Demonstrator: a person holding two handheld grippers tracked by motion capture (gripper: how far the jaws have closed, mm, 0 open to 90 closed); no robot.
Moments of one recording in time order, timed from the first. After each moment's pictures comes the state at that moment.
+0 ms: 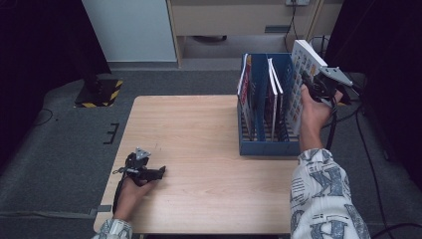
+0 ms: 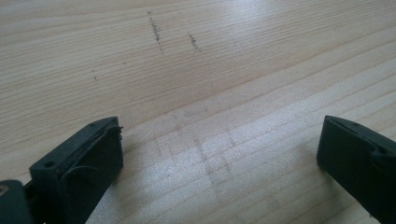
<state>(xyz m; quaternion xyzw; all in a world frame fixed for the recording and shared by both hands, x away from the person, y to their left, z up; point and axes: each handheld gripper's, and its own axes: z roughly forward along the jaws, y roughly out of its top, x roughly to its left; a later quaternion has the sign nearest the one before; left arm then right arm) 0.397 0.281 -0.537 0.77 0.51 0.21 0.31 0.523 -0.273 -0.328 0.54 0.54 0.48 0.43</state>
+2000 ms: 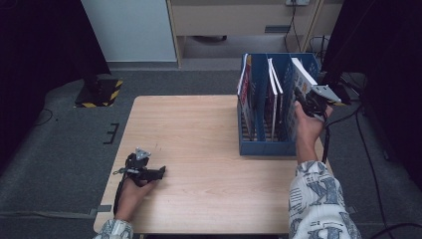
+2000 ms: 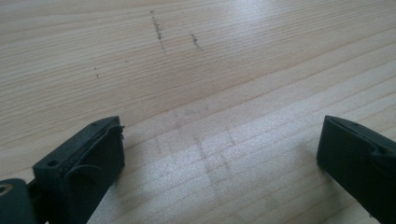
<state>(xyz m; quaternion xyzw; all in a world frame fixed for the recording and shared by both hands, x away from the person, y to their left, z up) 0.396 0.280 -0.537 0.77 0.52 0.21 0.31 0.526 -0.276 -0.393 0.54 0.56 0.48 0.41</state>
